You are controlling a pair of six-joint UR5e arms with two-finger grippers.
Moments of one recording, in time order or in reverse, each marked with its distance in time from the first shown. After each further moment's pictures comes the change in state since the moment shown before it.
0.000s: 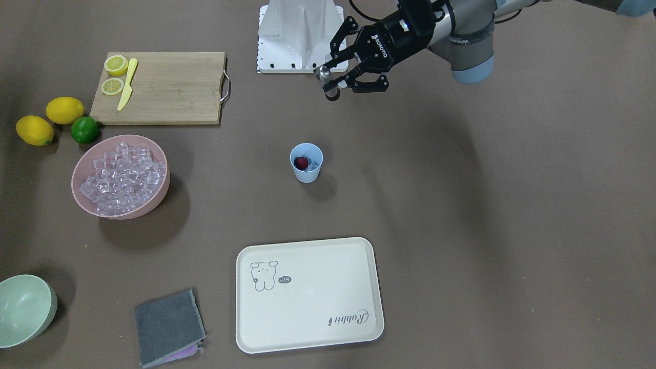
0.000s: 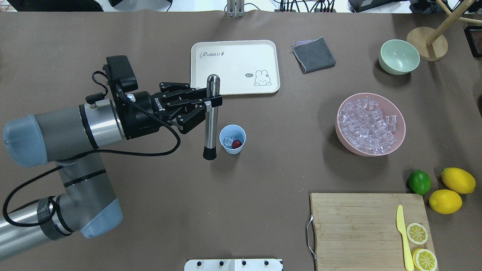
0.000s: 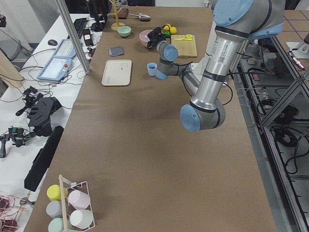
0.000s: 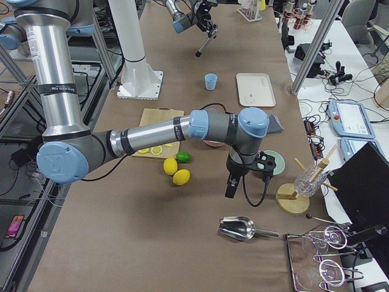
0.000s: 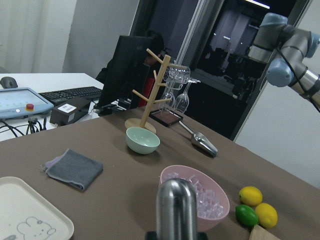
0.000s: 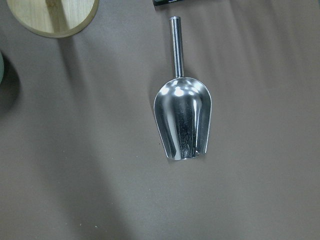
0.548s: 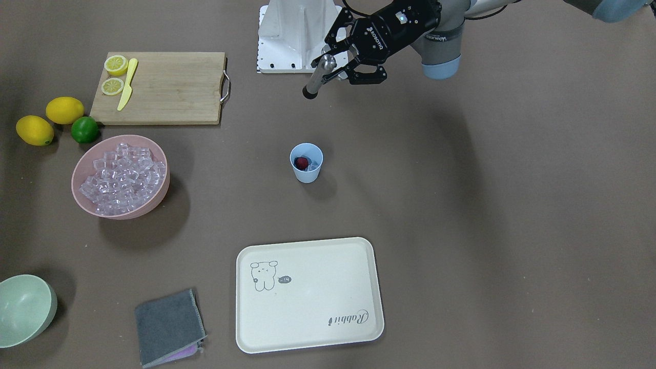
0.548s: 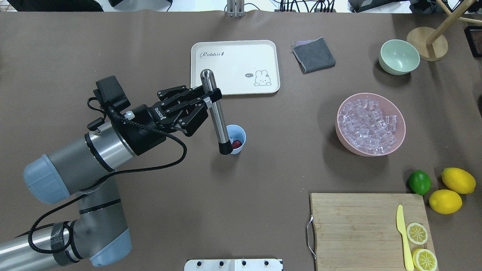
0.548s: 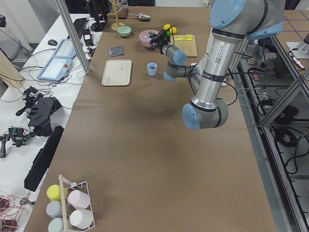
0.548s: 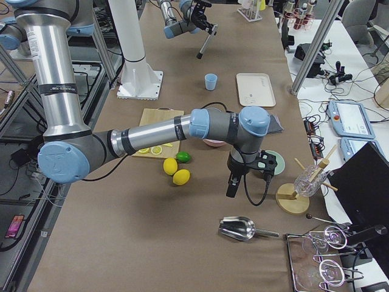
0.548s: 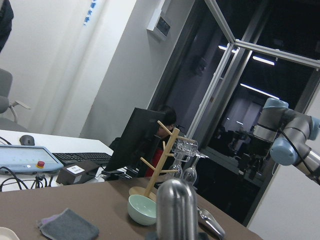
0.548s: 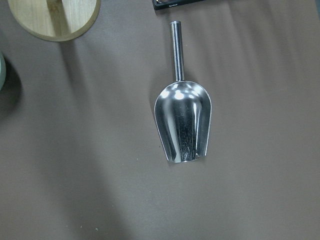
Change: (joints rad) left arm 0.104 -0.005 0.020 -0.122 0.334 0.003; right arm 0.000 0.008 0.000 0.000 -0.007 0.003
